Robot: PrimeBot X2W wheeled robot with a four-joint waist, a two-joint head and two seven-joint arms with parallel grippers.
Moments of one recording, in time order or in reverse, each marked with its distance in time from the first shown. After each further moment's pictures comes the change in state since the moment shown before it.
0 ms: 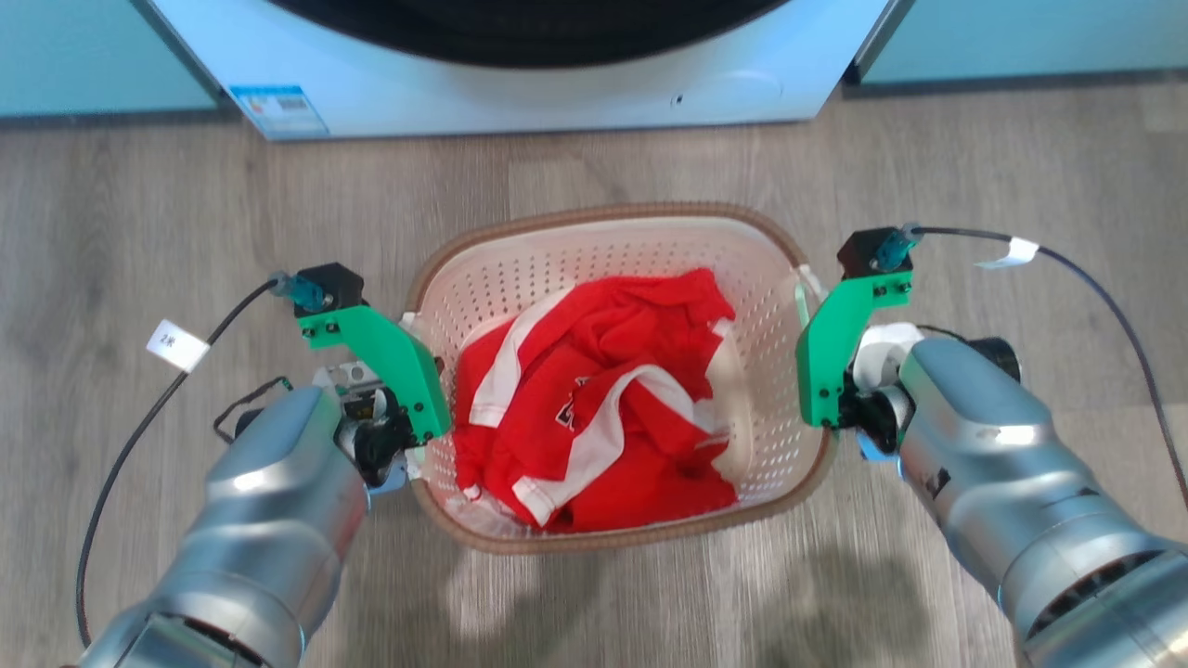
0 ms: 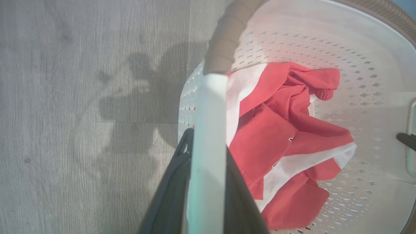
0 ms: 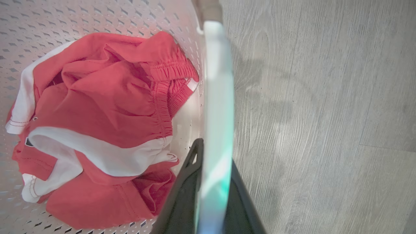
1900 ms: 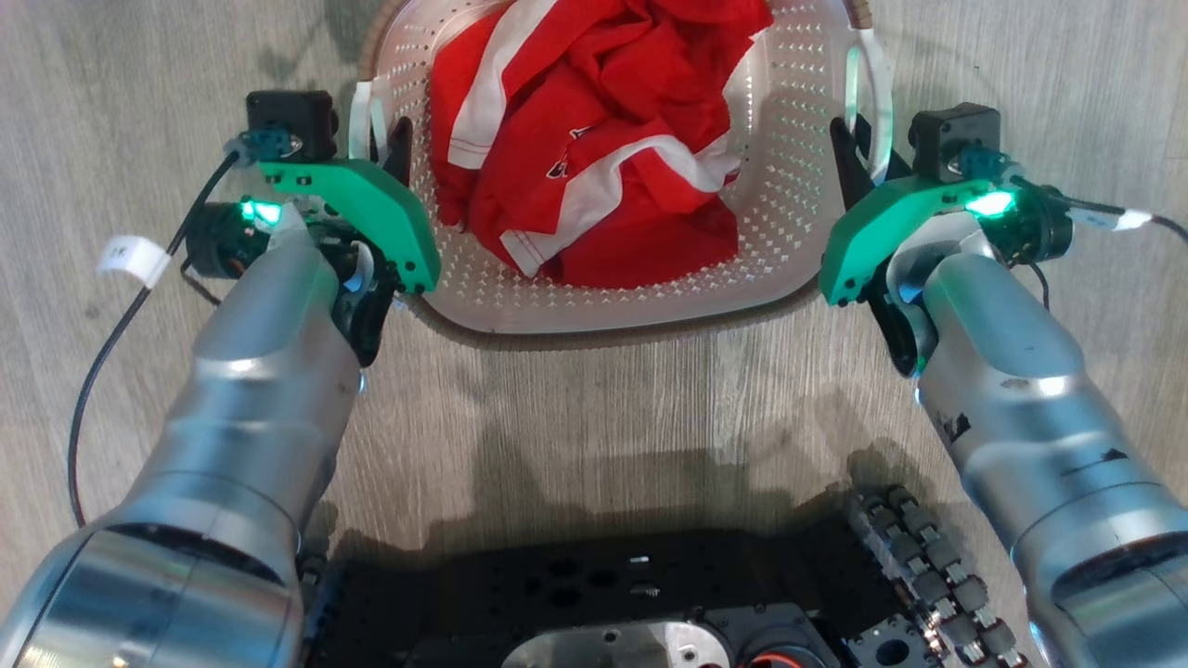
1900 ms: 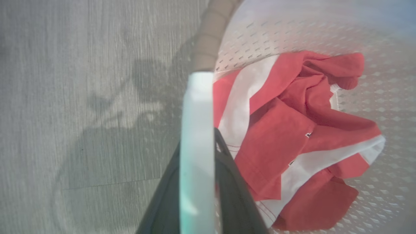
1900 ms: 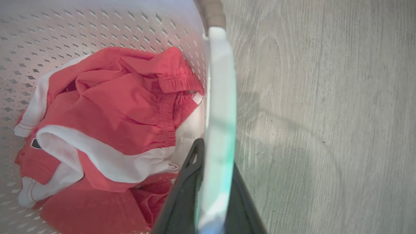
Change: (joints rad) left arm -0.178 -0.019 0.212 -0.024 0.438 -0.009 -0.397; right arm -0.011 -0.012 -0.279 -0.222 -0.345 -0.008 -0.513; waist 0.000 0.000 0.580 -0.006
